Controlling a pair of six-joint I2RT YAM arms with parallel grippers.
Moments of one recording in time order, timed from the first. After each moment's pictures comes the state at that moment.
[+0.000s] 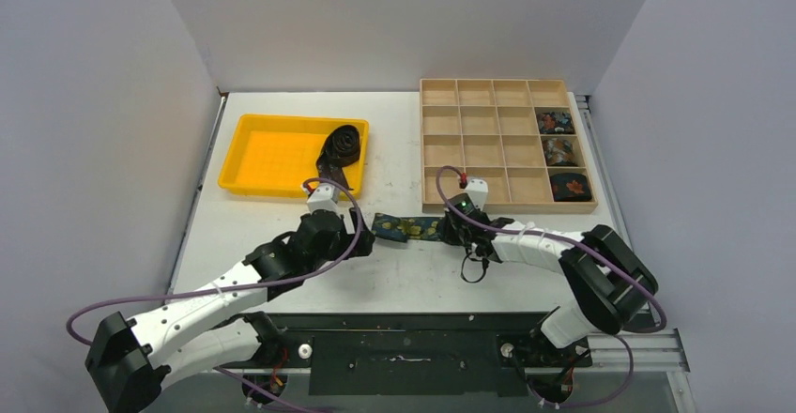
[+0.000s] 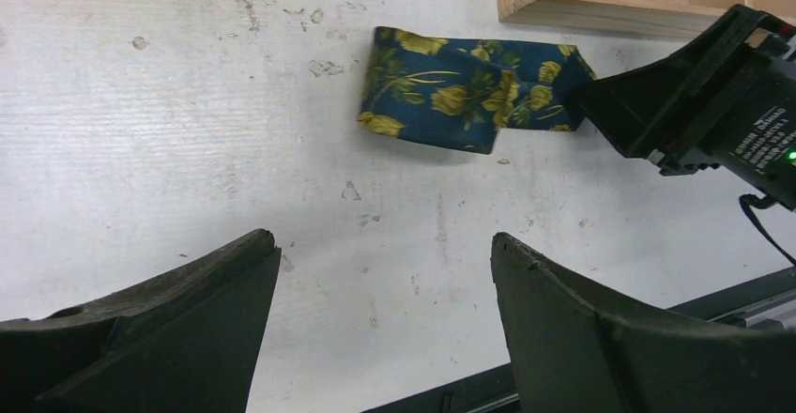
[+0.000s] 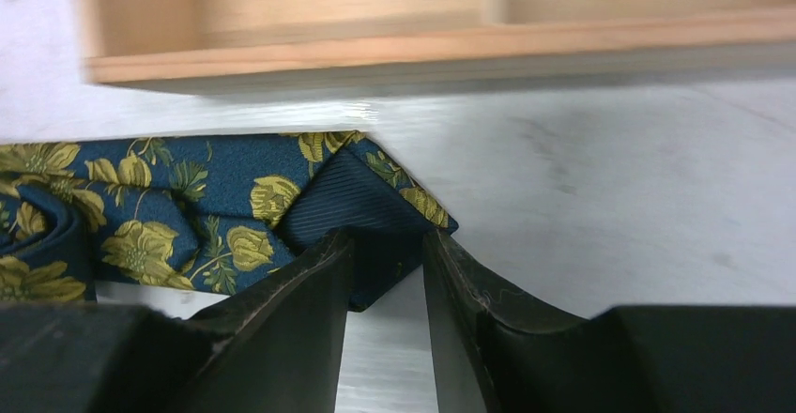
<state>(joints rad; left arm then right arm) -0.85 0.92 0.61 -0.35 -0.34 -0.78 0.69 1.54 0.67 -0.03 0.34 0.65</state>
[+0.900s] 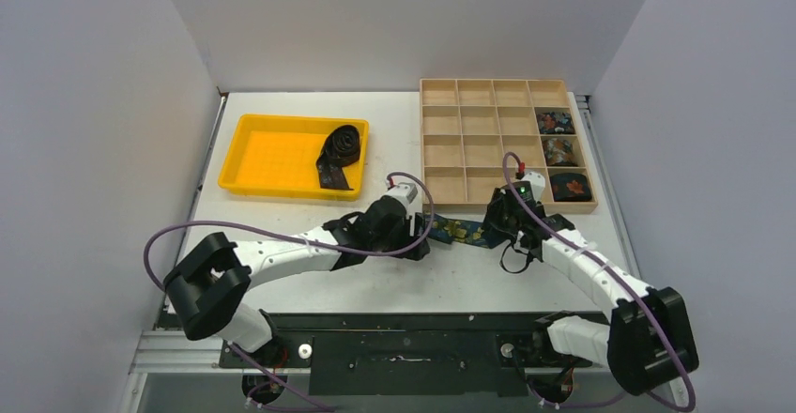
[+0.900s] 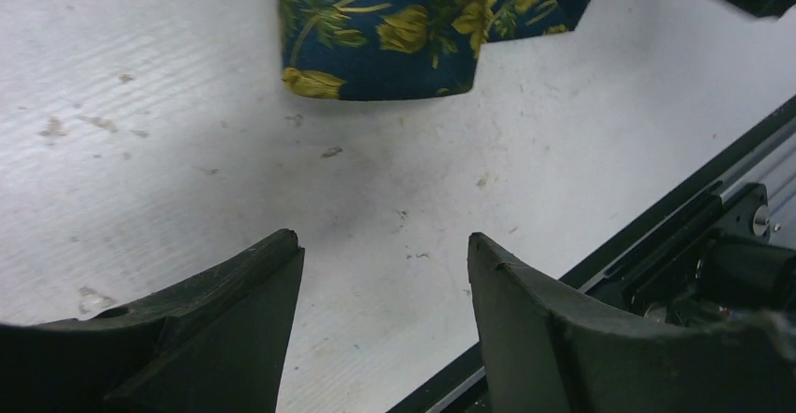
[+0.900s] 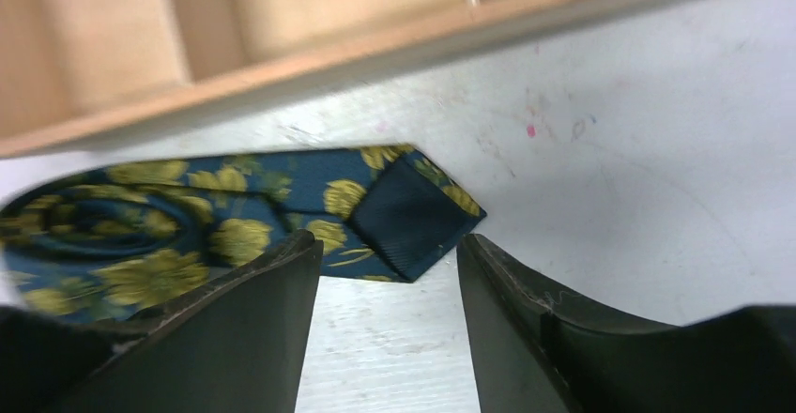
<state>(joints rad) -0.93 1.48 0.84 -0.09 -0.06 -0.69 0.34 1.21 0.61 -0.34 0.21 0.58</state>
